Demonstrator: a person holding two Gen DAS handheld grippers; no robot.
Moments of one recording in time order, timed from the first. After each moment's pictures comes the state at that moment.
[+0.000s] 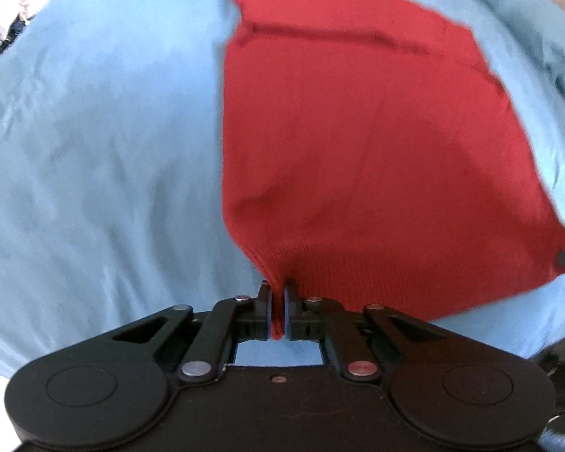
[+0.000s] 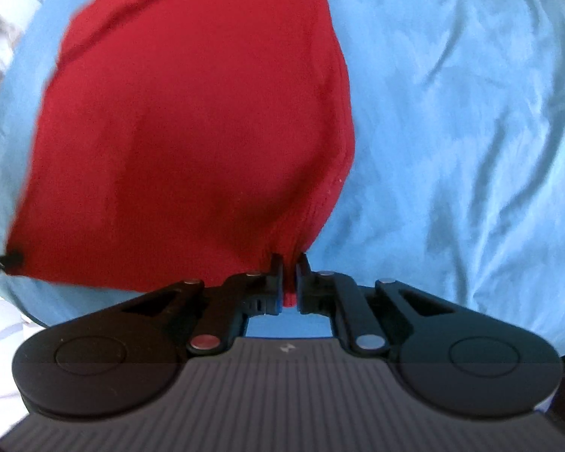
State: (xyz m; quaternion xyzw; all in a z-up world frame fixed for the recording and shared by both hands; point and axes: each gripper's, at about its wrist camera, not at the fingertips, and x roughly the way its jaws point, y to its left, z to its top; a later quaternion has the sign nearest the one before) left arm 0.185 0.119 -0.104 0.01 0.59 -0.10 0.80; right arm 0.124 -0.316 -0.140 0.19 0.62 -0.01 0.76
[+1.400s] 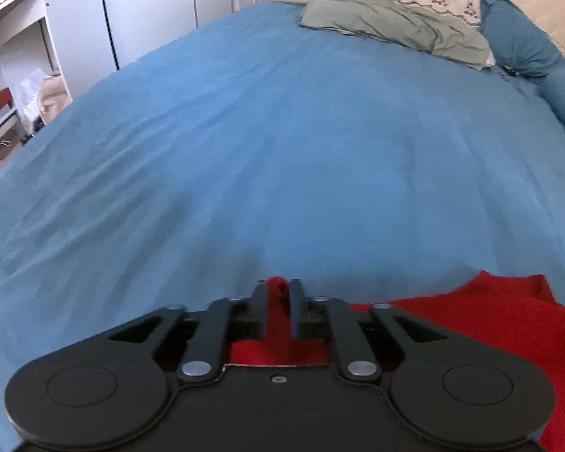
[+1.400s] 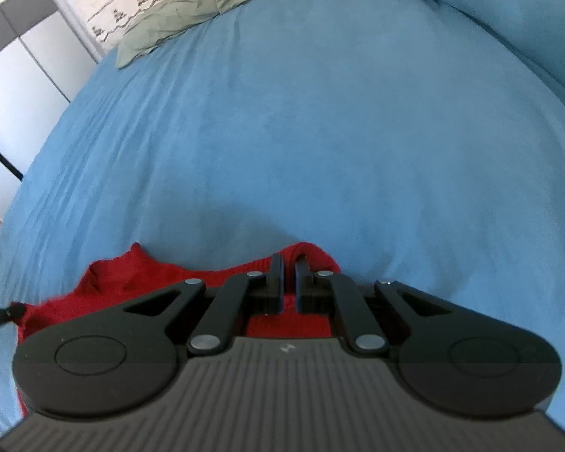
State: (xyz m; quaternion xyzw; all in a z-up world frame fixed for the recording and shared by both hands) left arm 0.575 0.045 -0.140 -0.02 0.43 0.06 0.90; right arm 0.552 -0.370 -0.167 0.20 0.42 -0.05 0.88
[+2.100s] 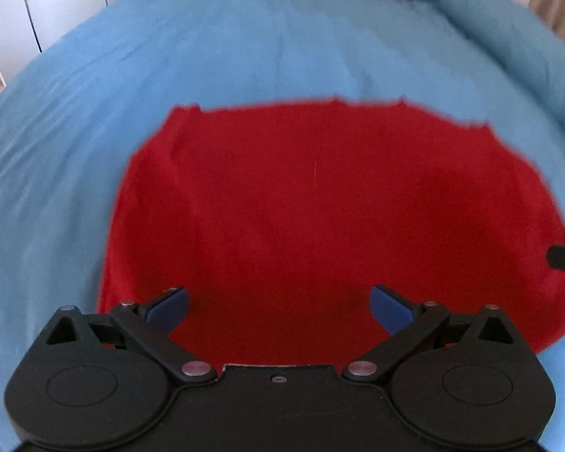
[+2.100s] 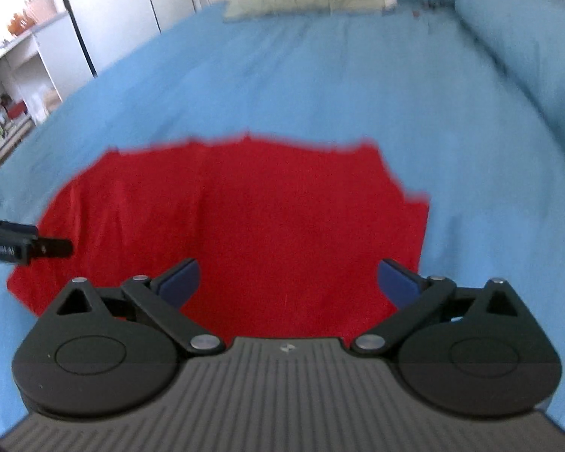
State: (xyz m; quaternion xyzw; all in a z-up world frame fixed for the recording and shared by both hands) left arm 0.421 -0.008 -0.159 0.04 0.49 -0.08 0.87; right arm 0.425 -0.284 -0.145 0.05 0.42 0.05 0.91
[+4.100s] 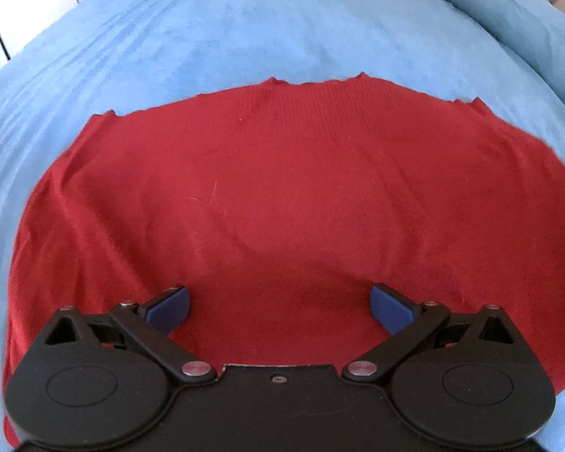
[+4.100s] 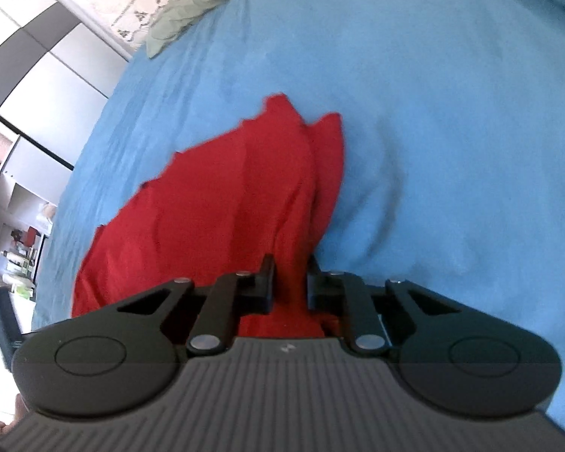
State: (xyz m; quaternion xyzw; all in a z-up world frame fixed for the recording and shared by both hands) left arm 0.472 -0.071 -0.183 0.05 0.51 -0.09 0.85; right arm 0.424 -0.373 -0.168 0.30 0.43 0.01 0.85
